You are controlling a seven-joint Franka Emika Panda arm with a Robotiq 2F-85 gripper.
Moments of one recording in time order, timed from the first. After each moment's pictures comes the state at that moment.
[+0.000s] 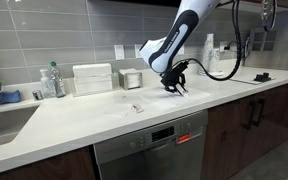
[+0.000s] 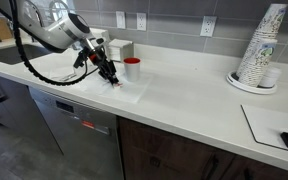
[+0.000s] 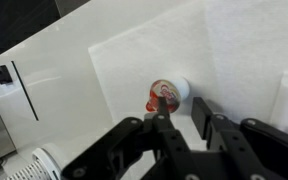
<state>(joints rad) 0.09 0.51 0.01 -1.77 -0.79 2.00 0.78</state>
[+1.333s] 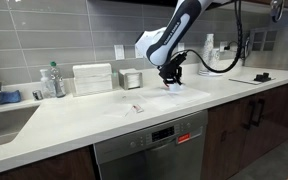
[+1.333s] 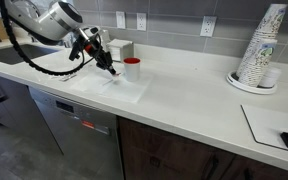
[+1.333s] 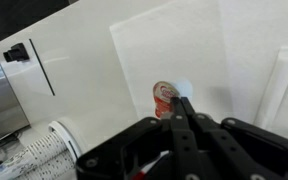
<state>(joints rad) 0.15 0.43 -0.01 -1.80 -0.85 1.99 0.77</state>
